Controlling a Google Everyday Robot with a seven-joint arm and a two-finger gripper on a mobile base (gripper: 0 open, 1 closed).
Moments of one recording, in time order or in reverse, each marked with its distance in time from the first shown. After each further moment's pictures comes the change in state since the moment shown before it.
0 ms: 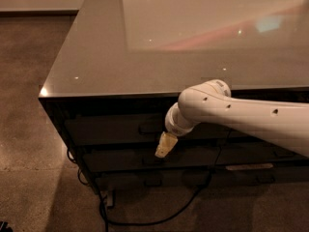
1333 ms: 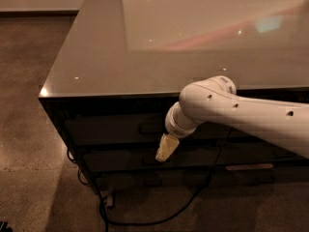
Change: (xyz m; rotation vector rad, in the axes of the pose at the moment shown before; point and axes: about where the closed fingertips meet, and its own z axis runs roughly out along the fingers) arm -0.009 0.022 -0.031 -0.032 0.010 -0.023
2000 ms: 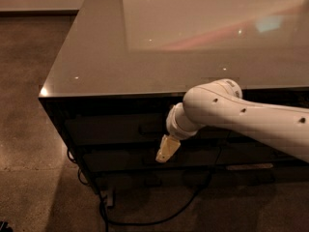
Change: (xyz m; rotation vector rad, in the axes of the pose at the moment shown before) arm -0.002 0.005 -0.014 0.034 -0.041 -0.018
